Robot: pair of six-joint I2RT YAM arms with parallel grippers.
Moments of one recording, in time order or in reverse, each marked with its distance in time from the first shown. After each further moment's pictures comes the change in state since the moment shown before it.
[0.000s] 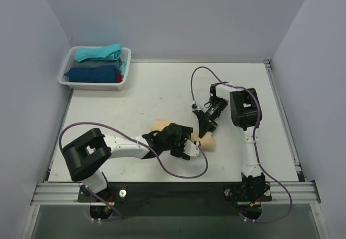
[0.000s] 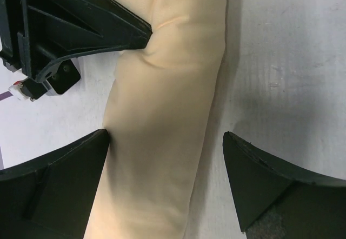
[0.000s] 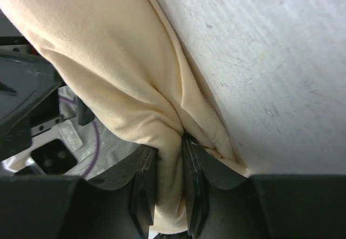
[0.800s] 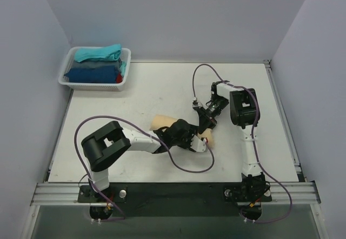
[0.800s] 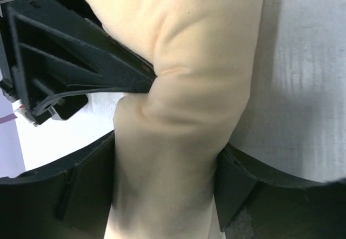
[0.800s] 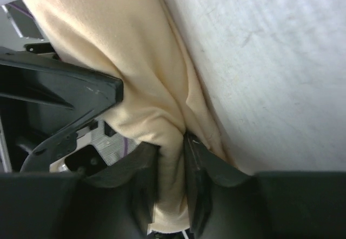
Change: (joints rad) left arm 0.026 0.228 0.121 0.122 -0.031 0.119; right arm -0.024 0.111 0.133 -0.098 -0.063 -0.091
